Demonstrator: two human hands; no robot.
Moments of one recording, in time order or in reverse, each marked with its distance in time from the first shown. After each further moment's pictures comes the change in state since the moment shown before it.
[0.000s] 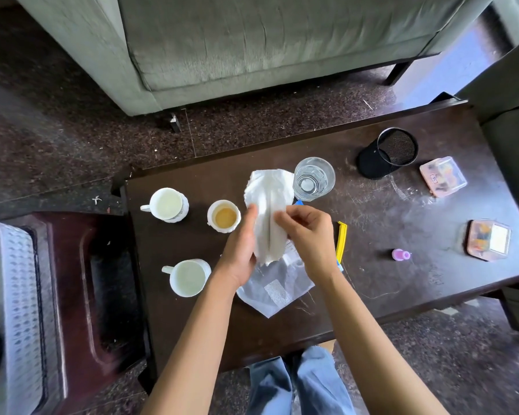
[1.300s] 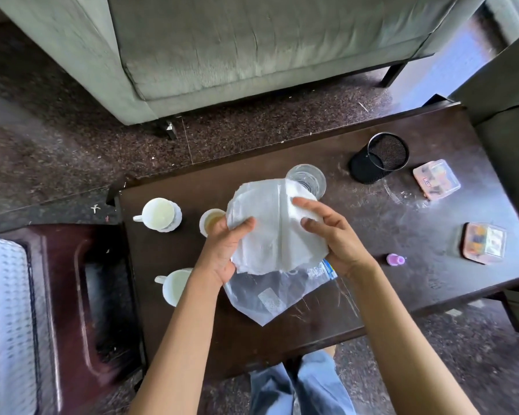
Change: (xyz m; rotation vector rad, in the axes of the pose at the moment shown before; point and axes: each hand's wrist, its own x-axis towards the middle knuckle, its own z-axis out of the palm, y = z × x) left_hand 0.016 0.010 -0.015 -0.019 0.079 0.062; right_hand 0.035 0.014 -0.070 0.417 -0.378 0.183
